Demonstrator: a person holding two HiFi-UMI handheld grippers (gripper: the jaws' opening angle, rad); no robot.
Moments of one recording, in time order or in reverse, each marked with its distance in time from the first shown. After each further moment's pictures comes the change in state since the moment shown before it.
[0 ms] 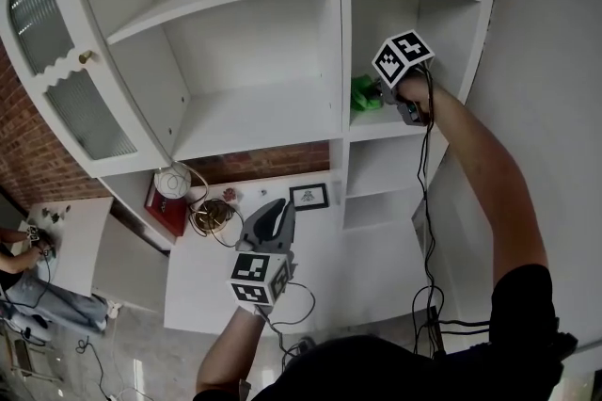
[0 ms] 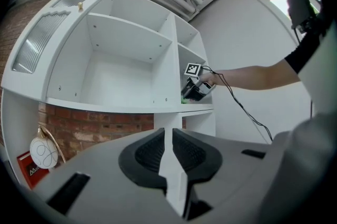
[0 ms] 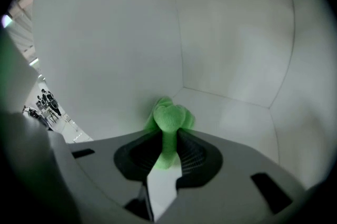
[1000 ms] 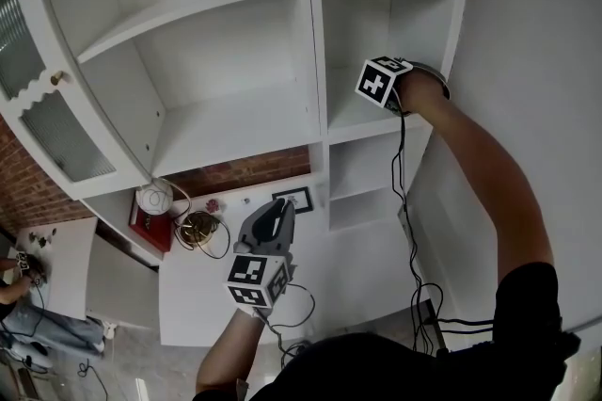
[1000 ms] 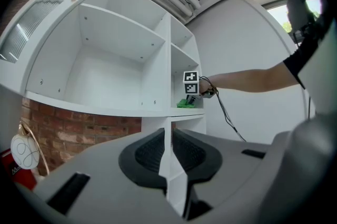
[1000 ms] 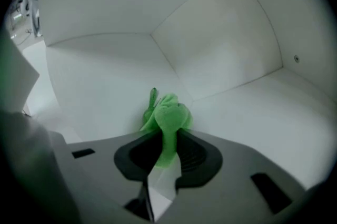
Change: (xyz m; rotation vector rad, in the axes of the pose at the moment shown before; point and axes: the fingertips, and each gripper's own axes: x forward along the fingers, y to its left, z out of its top) left arm 0.025 -0.024 0.009 -0.020 -0.030 -0.115; right arm -0.063 -0.107 -0.057 -0.484 0.456 -0.784
